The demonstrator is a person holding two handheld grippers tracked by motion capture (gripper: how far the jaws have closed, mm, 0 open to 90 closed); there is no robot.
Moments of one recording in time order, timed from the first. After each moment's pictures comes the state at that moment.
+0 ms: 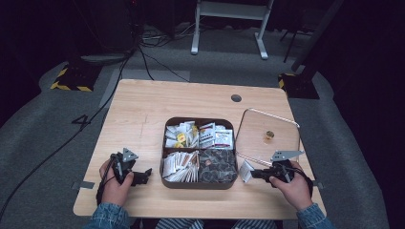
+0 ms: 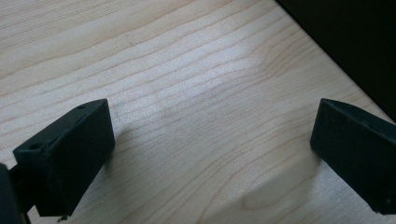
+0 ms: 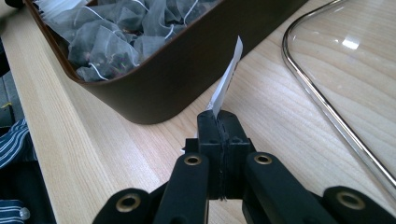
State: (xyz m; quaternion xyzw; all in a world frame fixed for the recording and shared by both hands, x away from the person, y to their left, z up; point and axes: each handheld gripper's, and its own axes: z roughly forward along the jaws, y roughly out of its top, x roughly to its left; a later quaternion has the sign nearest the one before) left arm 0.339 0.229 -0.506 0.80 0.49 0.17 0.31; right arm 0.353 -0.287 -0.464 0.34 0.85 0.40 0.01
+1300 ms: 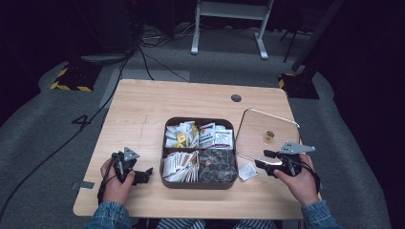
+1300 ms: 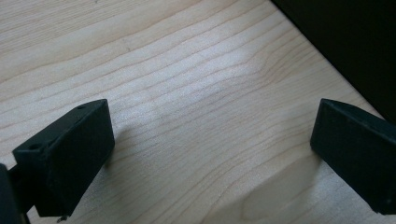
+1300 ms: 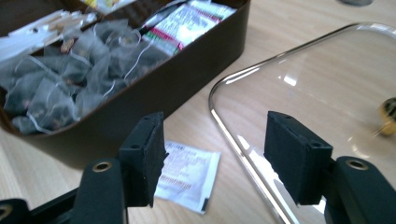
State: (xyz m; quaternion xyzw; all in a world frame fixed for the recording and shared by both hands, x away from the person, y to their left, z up) left arm 0.343 0.226 -0.506 0.80 0.49 0.17 0.31; right arm 0.365 -0.300 -0.442 0.35 0.82 0.42 0.14
